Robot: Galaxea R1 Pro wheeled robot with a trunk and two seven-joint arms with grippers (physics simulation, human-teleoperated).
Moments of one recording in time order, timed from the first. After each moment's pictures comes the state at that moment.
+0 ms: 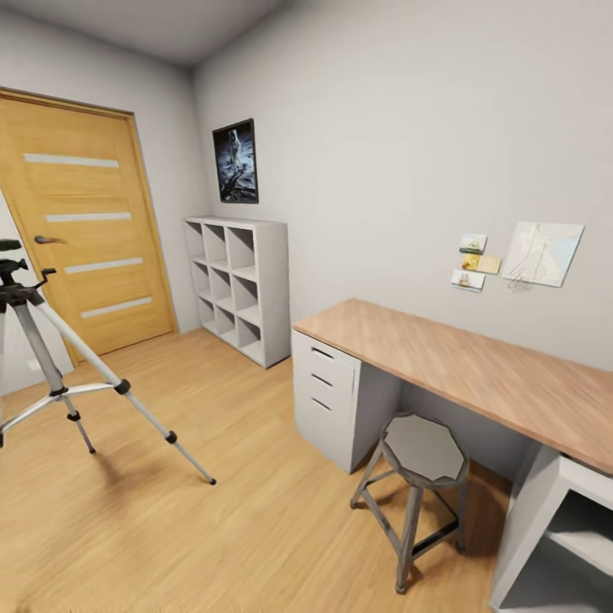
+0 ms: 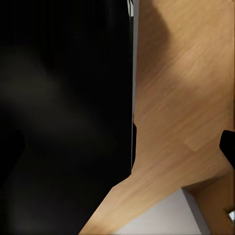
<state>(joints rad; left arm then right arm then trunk) 0.08 0.04 0.01 -0.06 0.00 0.10 0.00 0.01 -0.05 0.00 0.03 -0.01 -0.01 -0.01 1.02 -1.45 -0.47</state>
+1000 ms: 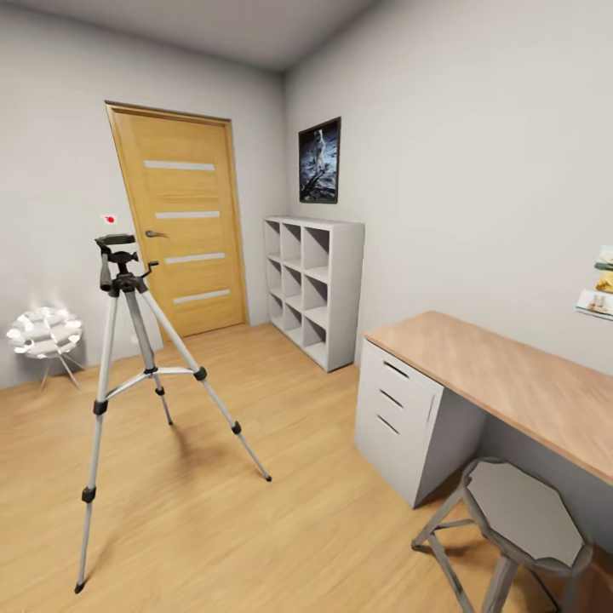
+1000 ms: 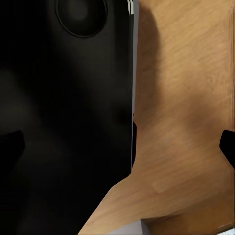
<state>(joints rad) 0.08 0.04 0.01 -0.06 0.00 0.10 0.00 0.01 -0.05 0.00 0.03 0.00 -0.01 -0.01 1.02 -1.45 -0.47</state>
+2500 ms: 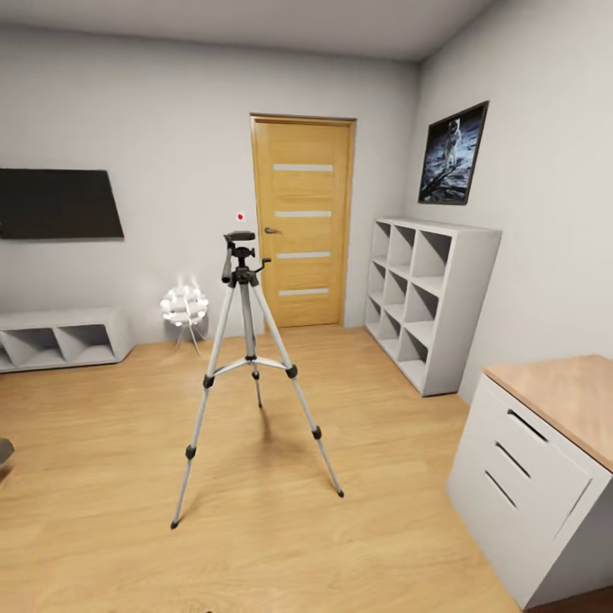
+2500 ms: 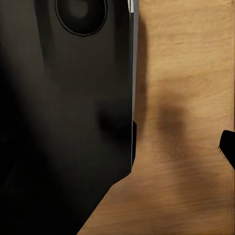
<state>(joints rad) 0.08 0.04 0.01 -0.06 0.00 0.10 0.00 0.01 -0.05 0.00 0.03 -0.01 -0.01 -0.01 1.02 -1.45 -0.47</state>
